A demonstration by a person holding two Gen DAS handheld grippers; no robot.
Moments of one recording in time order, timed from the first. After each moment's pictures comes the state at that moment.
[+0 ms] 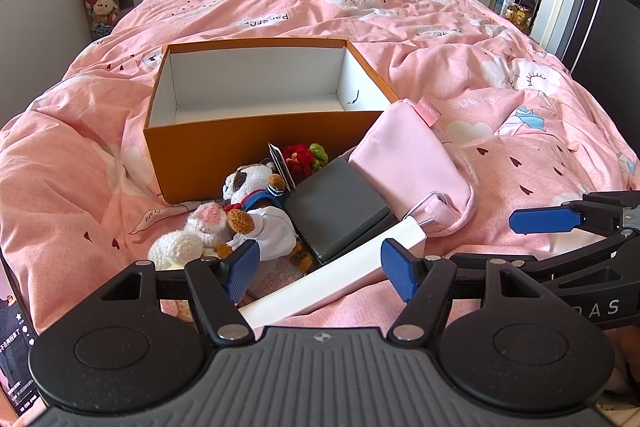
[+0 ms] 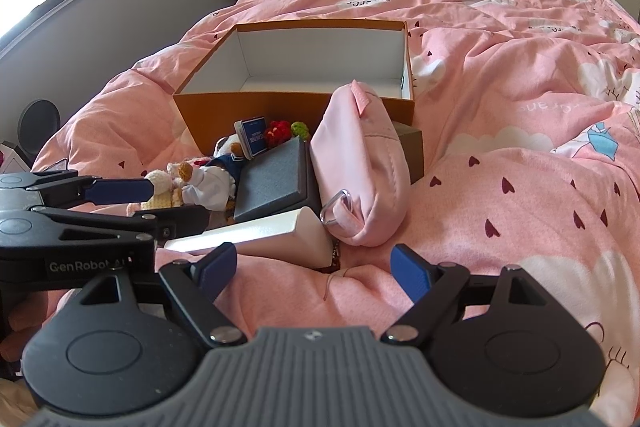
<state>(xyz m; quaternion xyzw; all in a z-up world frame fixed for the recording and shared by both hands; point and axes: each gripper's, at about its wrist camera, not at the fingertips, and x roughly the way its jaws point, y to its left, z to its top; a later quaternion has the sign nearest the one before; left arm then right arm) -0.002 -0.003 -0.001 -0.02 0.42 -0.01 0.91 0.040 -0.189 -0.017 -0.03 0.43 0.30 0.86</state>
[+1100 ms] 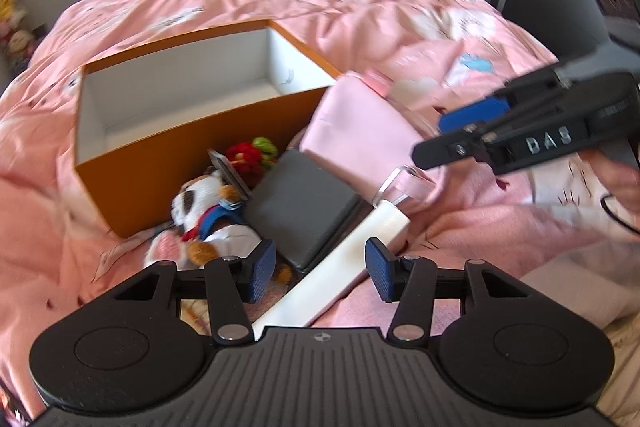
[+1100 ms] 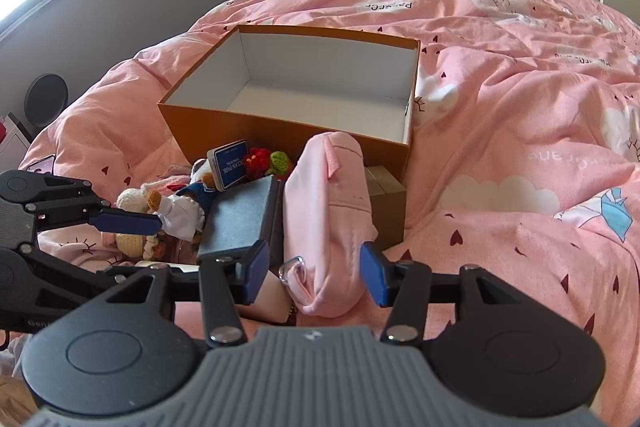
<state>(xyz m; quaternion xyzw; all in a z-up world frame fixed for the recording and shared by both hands) 0.030 -0.005 -0.020 0.06 0.45 -0.15 0.88 0.107 -0.190 -0.008 -0.07 0.43 0.33 0.84</state>
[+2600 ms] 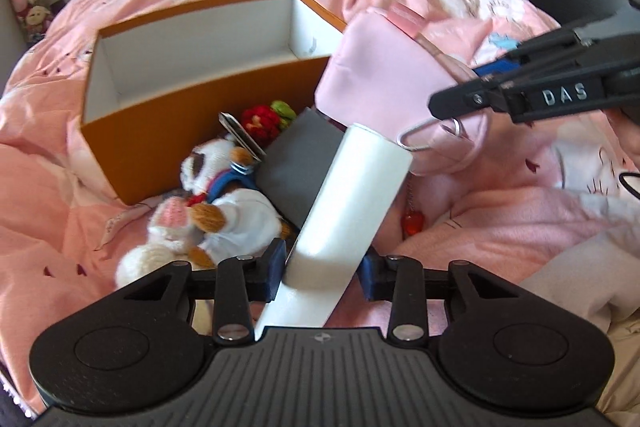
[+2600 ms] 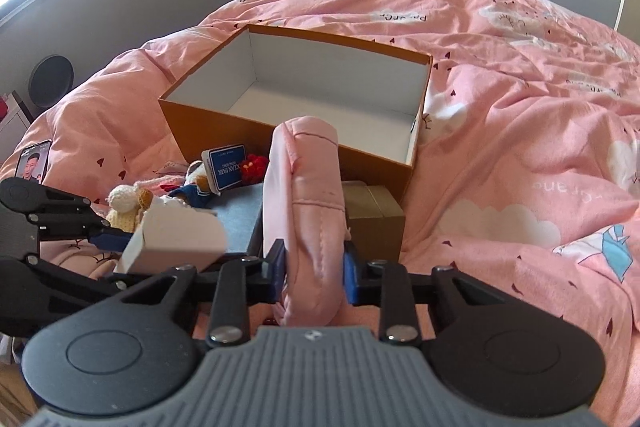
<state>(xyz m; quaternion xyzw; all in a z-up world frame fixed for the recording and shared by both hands) 0.026 0.020 -0.039 0.03 0.47 -0.10 0.88 0.115 -0.178 -0.006 -0.11 0.40 0.35 0.84</state>
